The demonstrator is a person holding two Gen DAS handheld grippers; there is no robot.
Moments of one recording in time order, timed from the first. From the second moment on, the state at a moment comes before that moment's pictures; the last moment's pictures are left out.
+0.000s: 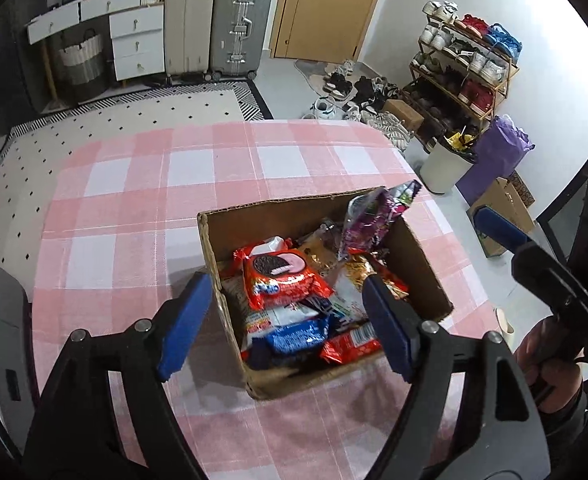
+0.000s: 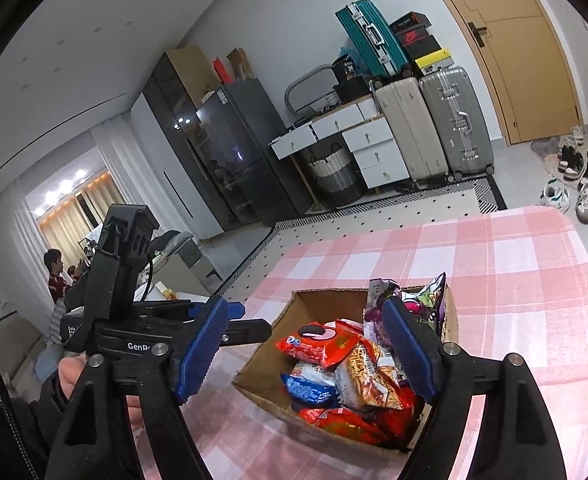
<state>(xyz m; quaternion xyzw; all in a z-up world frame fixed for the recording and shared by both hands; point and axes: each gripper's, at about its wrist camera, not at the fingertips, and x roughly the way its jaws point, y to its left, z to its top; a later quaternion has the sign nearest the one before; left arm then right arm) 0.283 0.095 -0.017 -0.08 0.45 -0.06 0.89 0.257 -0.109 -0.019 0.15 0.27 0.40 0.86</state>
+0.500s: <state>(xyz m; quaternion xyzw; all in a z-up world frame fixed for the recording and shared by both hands) 0.196 0.090 0.018 -0.08 0.36 -0.03 0.93 0.184 -0.145 0.002 0.11 0.22 0.36 0.90</state>
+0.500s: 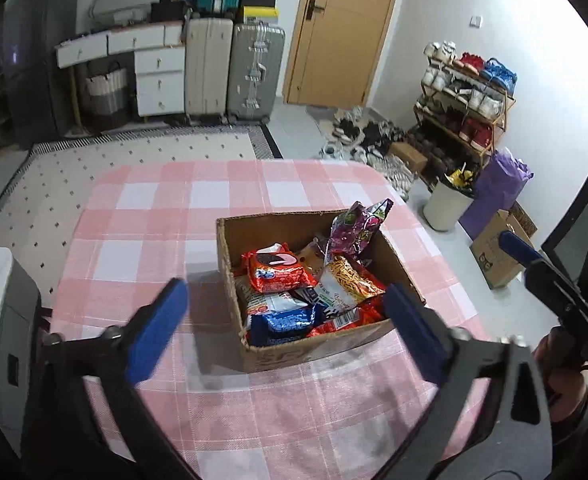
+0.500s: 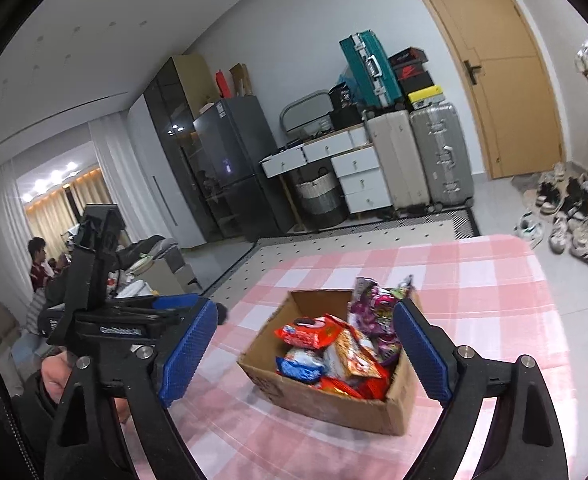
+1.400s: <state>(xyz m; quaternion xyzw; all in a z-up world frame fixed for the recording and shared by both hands) 0.087 0.114 -0.066 -0.05 0.21 0.03 0.98 0.106 -0.162 -0.086 0.03 0.15 0.27 0.95</state>
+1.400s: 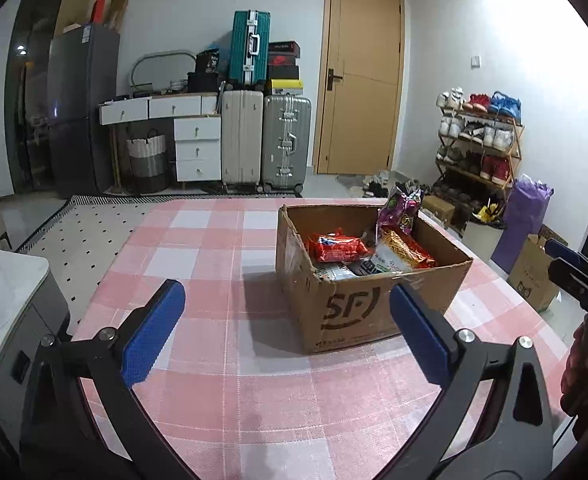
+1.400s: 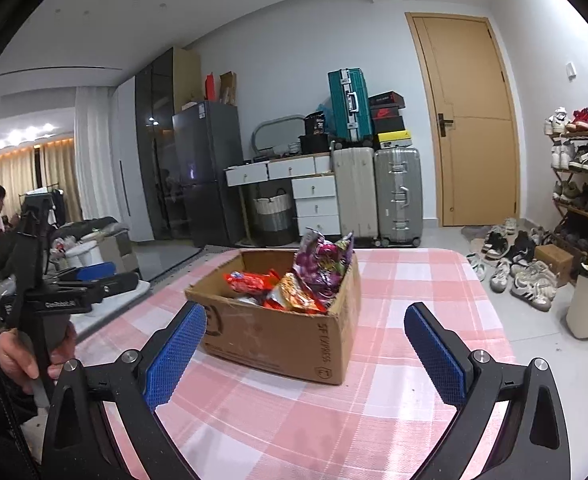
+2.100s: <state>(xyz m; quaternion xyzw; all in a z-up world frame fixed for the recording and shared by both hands) 0.111 0.122 -0.129 -0.05 0.19 0.01 0.98 0.148 -0.166 -0.131 0.04 0.18 0.26 0.95</state>
